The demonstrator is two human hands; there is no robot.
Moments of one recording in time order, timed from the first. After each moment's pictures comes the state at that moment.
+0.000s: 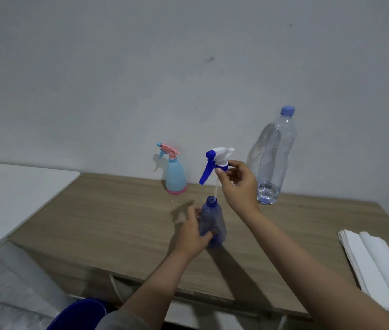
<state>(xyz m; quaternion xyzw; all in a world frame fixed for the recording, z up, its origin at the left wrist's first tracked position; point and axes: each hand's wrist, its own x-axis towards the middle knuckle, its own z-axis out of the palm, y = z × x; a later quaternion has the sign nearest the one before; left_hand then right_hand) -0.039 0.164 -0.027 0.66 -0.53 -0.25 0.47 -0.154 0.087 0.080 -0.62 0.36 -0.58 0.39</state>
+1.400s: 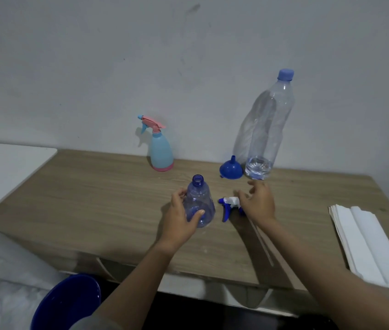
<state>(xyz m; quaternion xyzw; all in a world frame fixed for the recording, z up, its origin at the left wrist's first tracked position) -0.037 0.156 -0.064 0.69 -0.51 -0.19 0.47 -0.234 0.042 -0.045 -0.68 0.60 -0.34 0.23</state>
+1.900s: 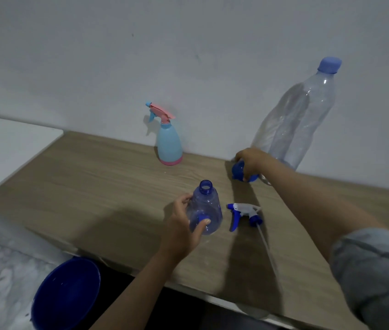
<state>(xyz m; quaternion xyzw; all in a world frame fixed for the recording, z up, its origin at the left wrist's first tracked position) -0.040 0.157 -0.077 0.69 -0.53 -0.16 0.47 -0.163 -0.120 -0.002 -0.88 0.44 0.13 0.12</state>
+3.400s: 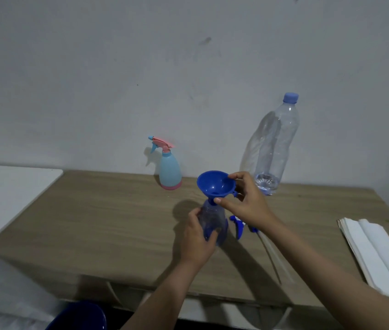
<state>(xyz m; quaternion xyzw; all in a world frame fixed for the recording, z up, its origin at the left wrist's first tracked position) -0.048 0.170 -0.039 0.72 -0.52 -0.19 0.43 -0.182 0.087 0.045 -0.73 0.38 -0.40 0.40</state>
